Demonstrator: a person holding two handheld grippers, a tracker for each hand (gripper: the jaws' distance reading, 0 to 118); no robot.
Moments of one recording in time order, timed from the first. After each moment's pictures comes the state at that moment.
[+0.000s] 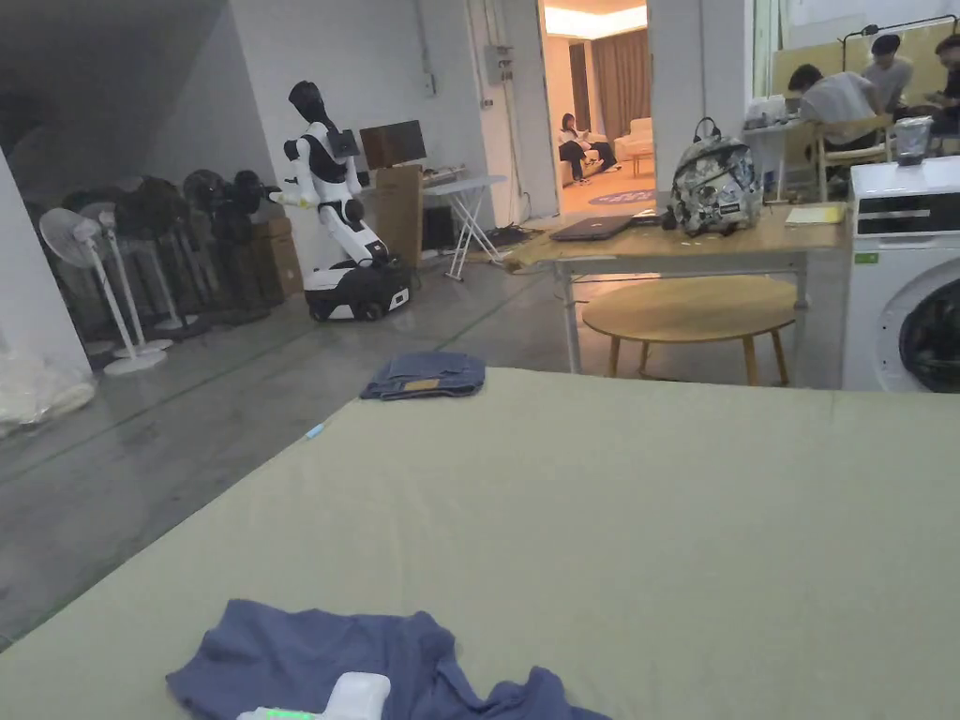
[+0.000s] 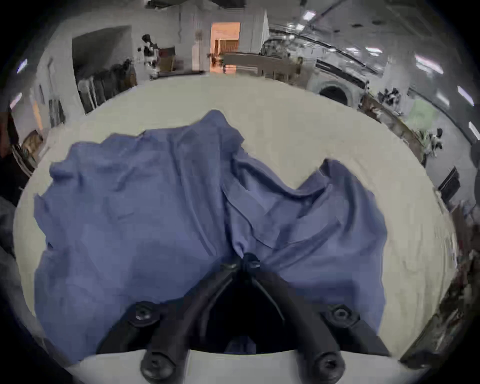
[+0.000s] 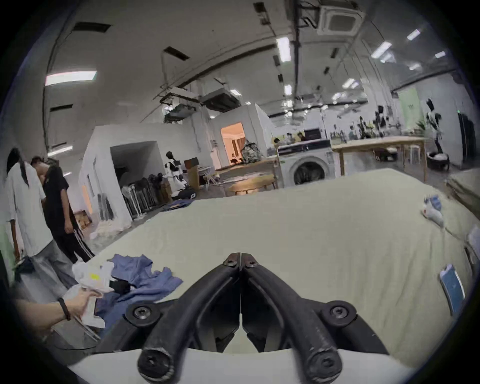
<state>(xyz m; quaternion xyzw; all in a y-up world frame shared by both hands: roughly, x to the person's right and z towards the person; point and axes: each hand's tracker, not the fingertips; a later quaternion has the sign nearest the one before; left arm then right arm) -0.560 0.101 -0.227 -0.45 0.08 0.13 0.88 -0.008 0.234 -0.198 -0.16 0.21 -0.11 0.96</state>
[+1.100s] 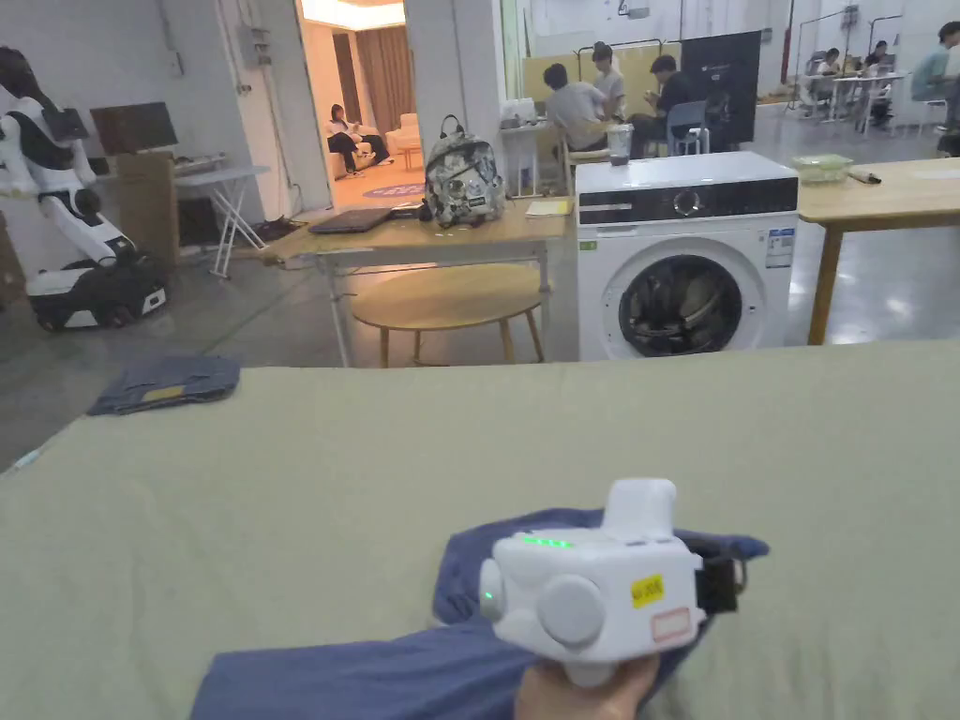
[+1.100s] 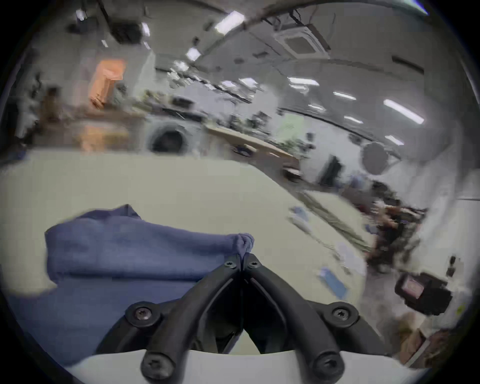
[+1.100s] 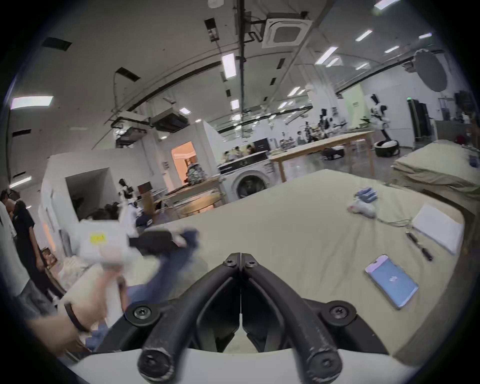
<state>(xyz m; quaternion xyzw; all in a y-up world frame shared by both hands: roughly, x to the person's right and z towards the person) -0.111 0.212 -0.359 -0.29 -0.36 0.15 0.87 0.136 0.259 -0.143 -0.12 0.03 -0.17 0.98</state>
